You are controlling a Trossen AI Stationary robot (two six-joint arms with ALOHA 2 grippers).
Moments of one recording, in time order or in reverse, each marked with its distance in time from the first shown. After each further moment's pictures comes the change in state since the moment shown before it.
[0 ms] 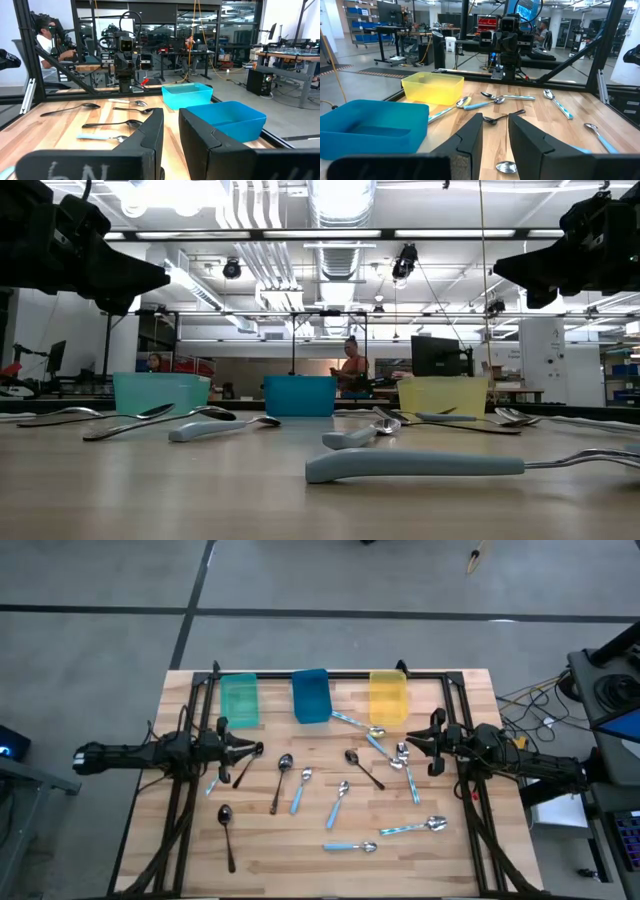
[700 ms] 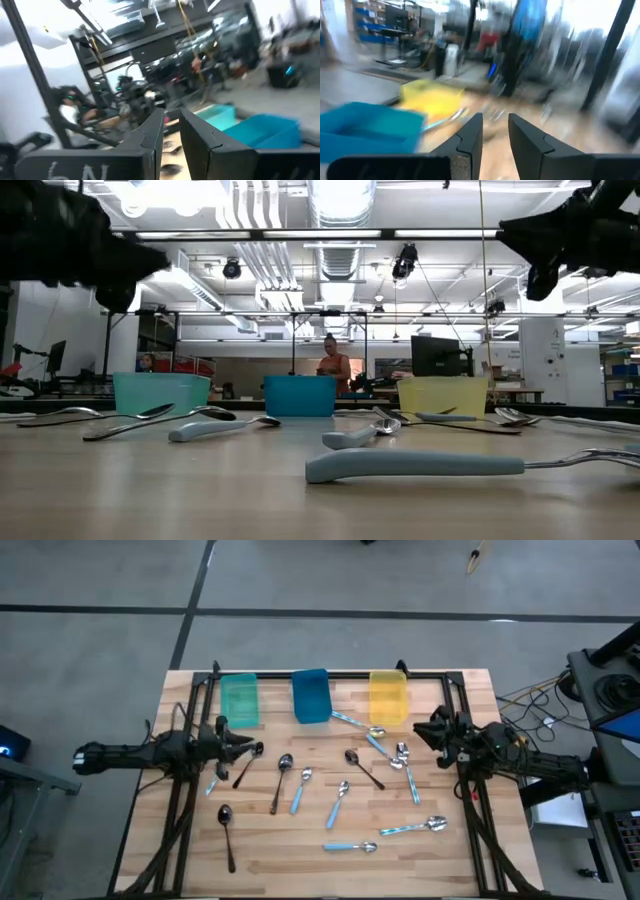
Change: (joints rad) left arm -0.002 0.000 -0.001 0.129 -0.009 -0.197; right arm 0.005 0.045 0.036 0.191 0.046 0.396
